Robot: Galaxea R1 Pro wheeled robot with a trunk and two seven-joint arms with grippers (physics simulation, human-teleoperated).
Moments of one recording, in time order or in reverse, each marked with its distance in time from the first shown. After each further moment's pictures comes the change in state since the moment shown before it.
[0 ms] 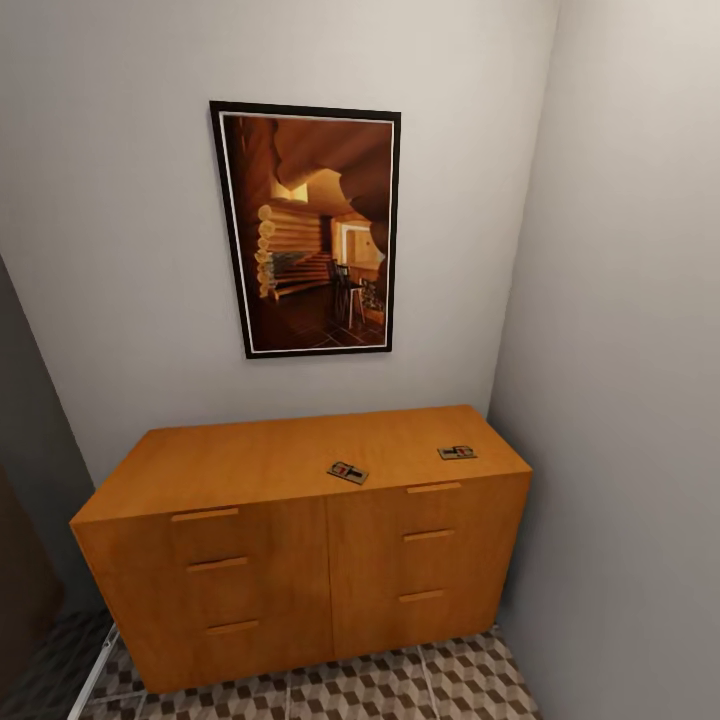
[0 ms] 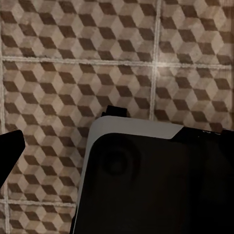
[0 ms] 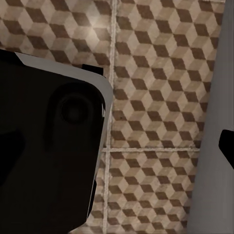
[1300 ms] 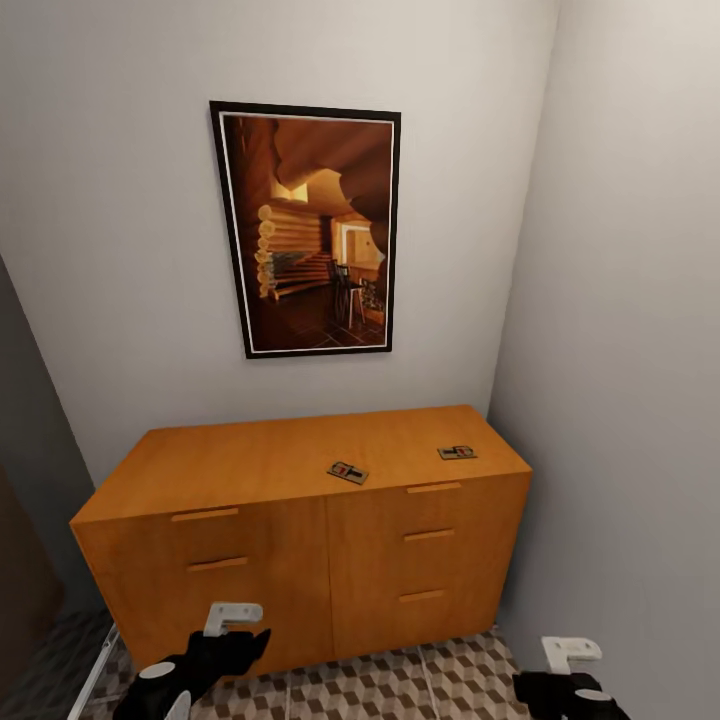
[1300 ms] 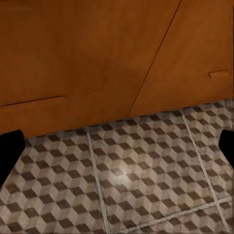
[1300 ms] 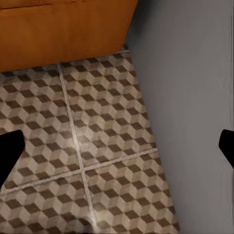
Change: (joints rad) left arm -0.023 0.159 0.003 -1.184 -0.075 0.655 -0.004; right arm -0.007 -0.024 -0.255 -1.231 0.002 0.810 -0.012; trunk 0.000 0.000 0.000
